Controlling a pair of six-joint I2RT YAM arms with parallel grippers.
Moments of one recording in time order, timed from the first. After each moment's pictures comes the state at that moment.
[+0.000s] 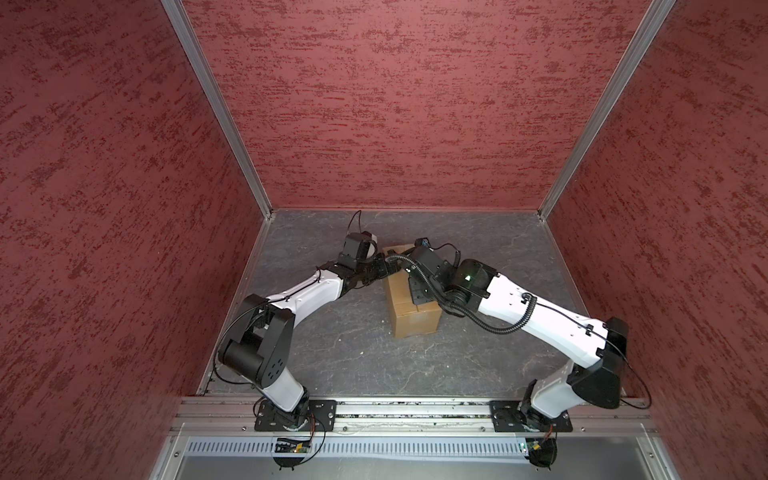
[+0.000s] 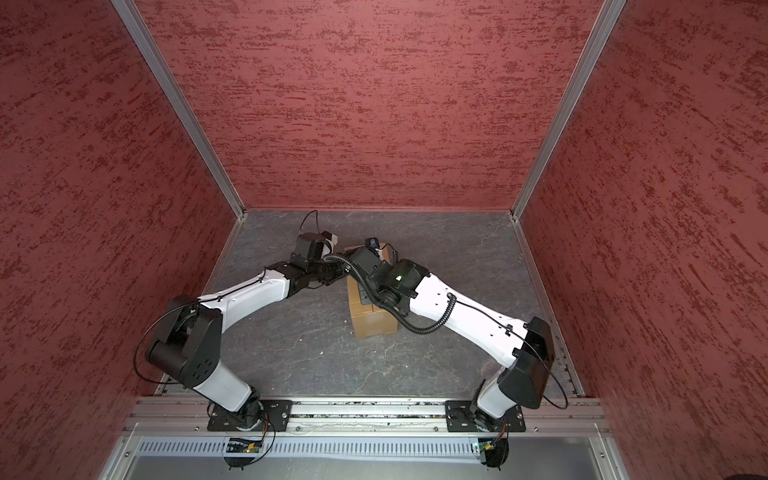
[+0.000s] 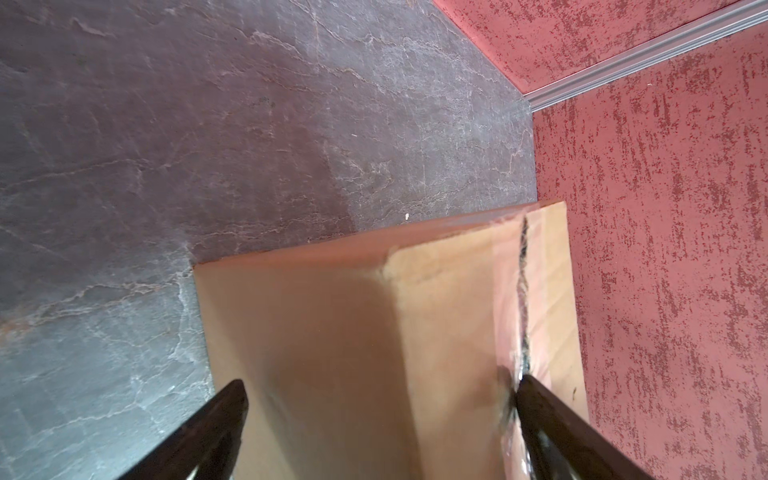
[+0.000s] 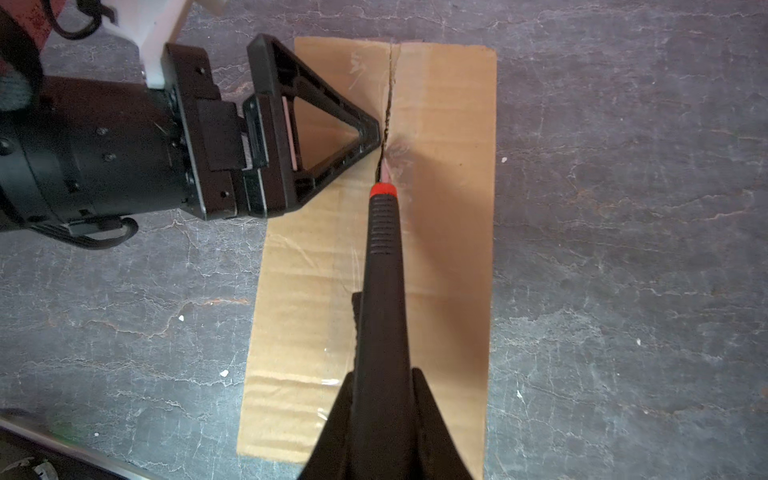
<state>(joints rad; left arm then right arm) -0.44 1.62 1.03 -0.10 0.34 -0.77 0.97 1.57 1.54 -1.00 0.34 0.64</state>
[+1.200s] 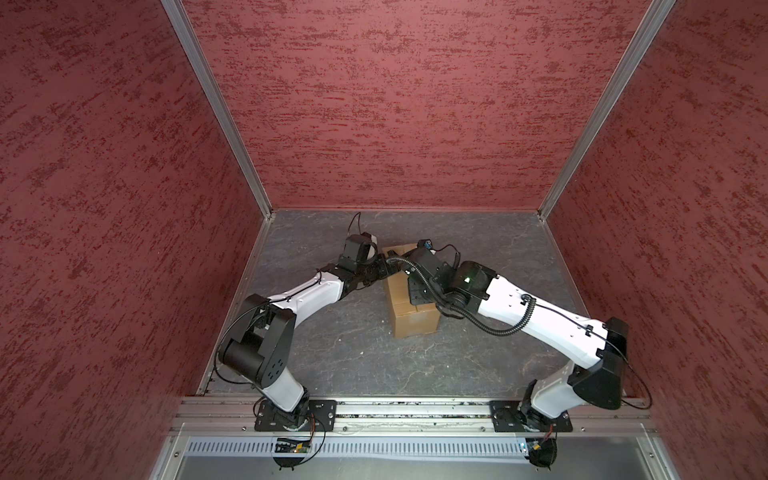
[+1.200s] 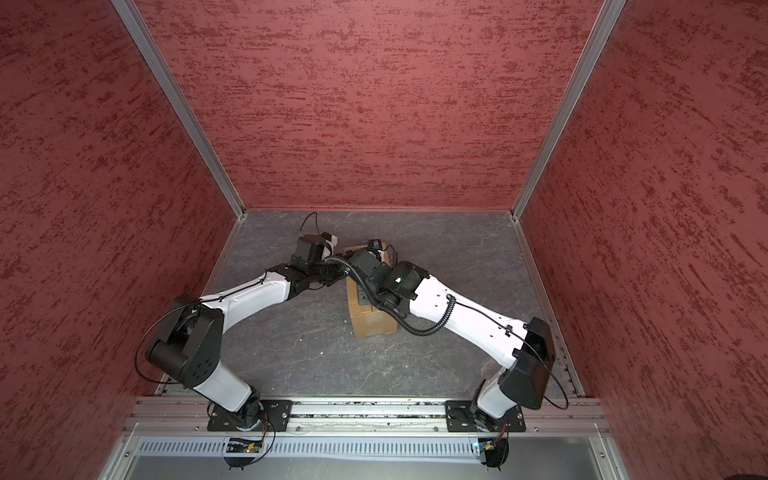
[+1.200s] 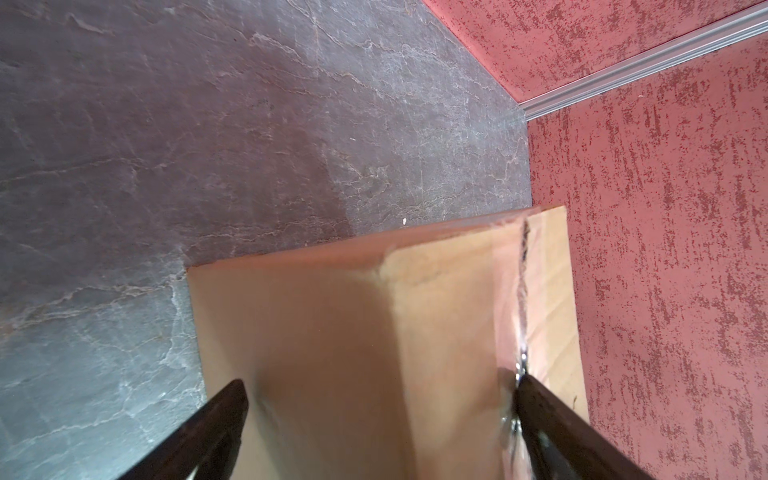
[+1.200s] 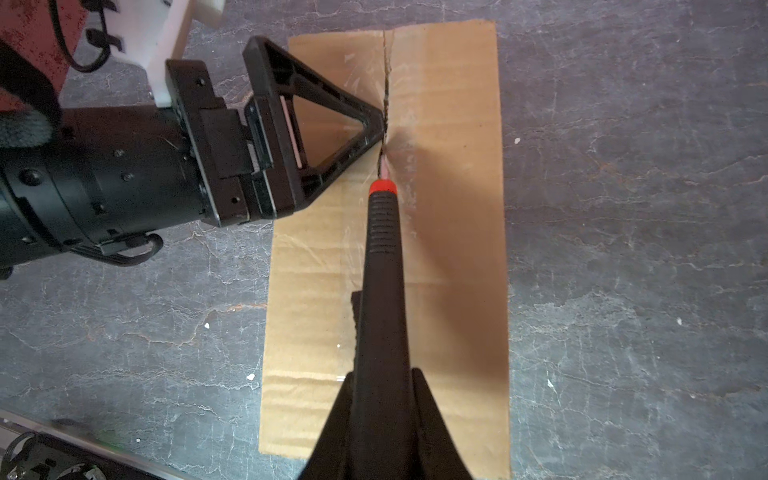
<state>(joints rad) -0.45 1.62 1.00 -0.05 0.33 -0.80 0.98 1.56 1.53 -0.98 0.32 0.74</state>
